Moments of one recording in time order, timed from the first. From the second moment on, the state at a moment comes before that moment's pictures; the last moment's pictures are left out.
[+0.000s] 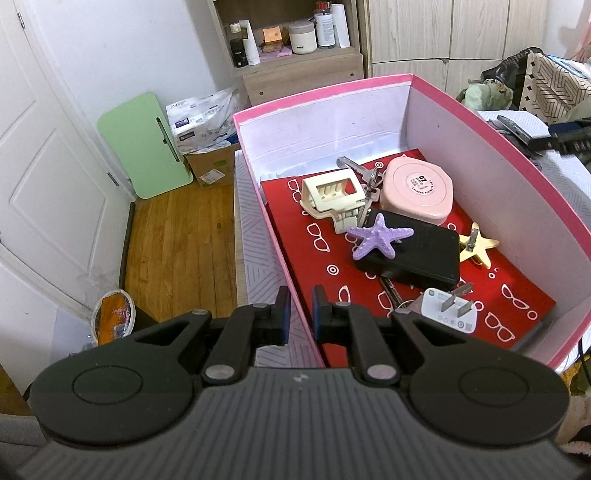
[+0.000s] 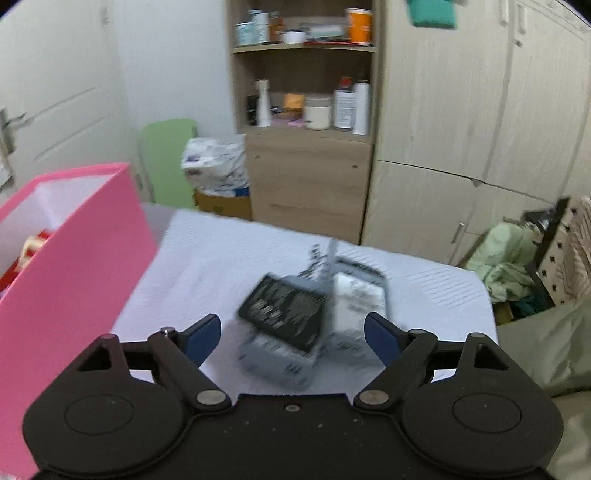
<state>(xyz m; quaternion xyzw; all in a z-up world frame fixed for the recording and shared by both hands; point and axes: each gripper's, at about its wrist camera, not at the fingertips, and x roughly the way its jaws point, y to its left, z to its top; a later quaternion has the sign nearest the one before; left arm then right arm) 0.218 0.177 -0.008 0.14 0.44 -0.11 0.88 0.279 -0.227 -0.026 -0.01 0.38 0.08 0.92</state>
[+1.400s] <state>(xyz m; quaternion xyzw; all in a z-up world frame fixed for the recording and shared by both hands) 0.217 0.176 -0.009 0.14 0.44 -0.11 0.88 0.213 -0.123 0.070 -0.02 0.31 0.30 0.90</state>
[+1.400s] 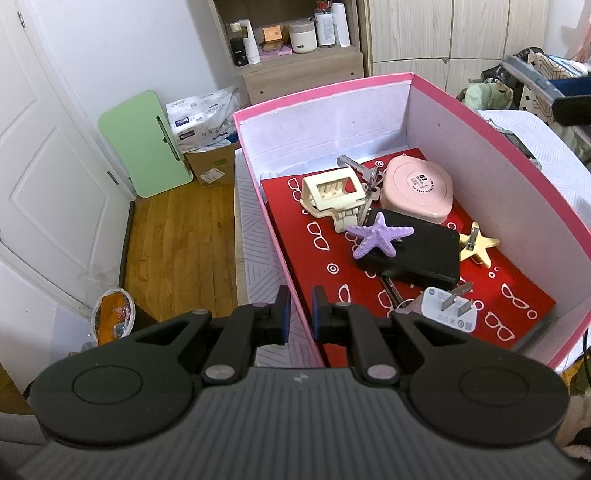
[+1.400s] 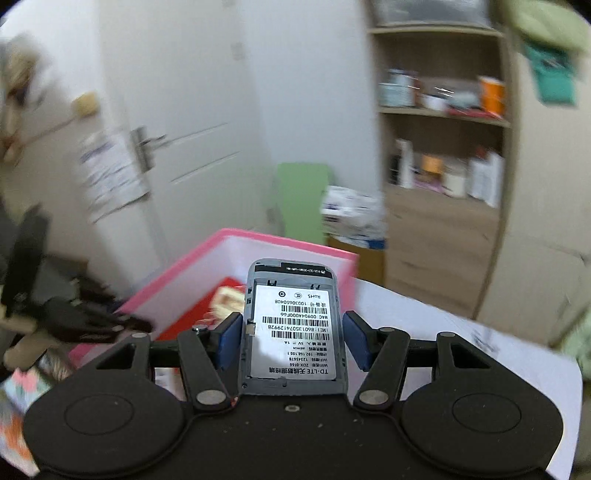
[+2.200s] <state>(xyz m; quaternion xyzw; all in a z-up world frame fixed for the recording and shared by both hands) 0.218 0.181 -0.010 0.12 0.44 -0.11 0.88 0.216 0.011 0.014 -0.16 0.43 0.40 0.79</state>
